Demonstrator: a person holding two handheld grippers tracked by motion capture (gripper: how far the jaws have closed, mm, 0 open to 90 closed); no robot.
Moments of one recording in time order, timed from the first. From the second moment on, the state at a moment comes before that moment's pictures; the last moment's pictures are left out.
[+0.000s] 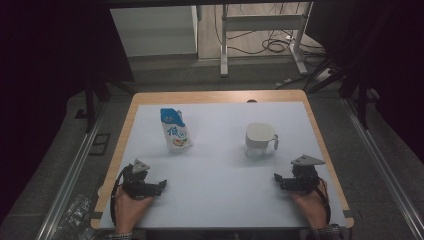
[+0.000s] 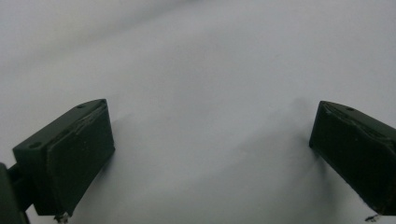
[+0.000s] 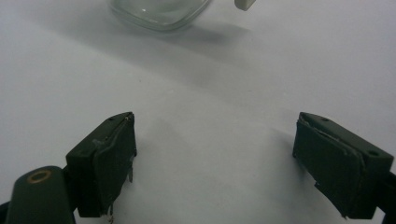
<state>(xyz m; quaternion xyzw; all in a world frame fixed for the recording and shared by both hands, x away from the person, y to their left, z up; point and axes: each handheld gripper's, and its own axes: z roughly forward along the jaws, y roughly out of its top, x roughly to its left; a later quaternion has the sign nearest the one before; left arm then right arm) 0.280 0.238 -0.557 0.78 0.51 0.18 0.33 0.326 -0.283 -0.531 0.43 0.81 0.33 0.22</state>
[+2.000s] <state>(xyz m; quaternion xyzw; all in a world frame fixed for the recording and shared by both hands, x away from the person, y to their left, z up) 0.280 0.238 -0.557 0.78 0.51 0.18 0.33 0.363 -0.262 -0.502 0.48 0.76 0.37 0.25</state>
